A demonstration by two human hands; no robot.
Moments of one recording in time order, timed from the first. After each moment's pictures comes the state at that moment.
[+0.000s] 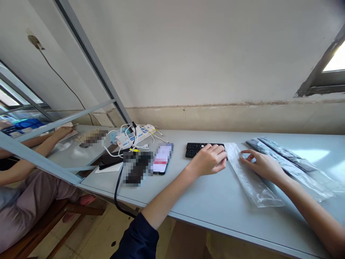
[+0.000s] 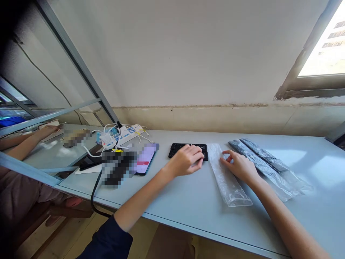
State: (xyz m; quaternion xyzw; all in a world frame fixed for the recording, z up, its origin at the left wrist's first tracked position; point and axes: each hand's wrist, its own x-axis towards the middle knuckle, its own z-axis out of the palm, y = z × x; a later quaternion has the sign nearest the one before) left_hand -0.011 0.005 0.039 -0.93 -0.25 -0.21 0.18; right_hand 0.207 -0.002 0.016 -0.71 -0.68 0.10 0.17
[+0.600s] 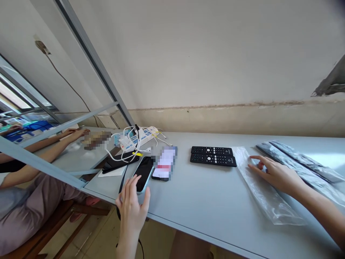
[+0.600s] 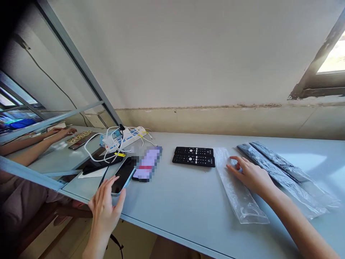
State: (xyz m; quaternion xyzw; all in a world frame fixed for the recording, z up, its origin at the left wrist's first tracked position) left_hand -0.185 -0.105 -0.022 -0.58 -0.73 -0.32 0.16; right_hand 0.200 -0.006 0.027 -0.70 -0.70 0.12 0.11
